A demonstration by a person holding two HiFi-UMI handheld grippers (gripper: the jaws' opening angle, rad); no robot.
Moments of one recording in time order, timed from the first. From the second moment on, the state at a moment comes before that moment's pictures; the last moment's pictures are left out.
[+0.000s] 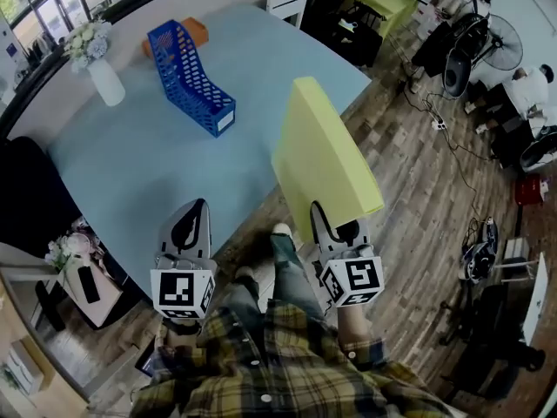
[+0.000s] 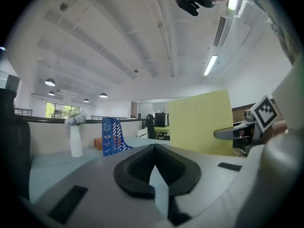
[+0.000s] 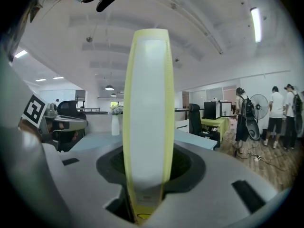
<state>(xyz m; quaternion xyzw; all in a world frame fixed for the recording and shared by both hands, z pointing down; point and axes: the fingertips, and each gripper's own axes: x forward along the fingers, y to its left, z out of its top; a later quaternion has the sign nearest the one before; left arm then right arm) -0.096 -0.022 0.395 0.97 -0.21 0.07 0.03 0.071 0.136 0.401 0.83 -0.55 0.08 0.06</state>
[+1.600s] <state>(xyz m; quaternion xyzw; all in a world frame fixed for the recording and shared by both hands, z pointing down) 0.018 -0.116 0.393 0.85 -0.53 0.08 0.04 0.249 -0.113 0.405 0.60 -0.79 0.06 0.08</state>
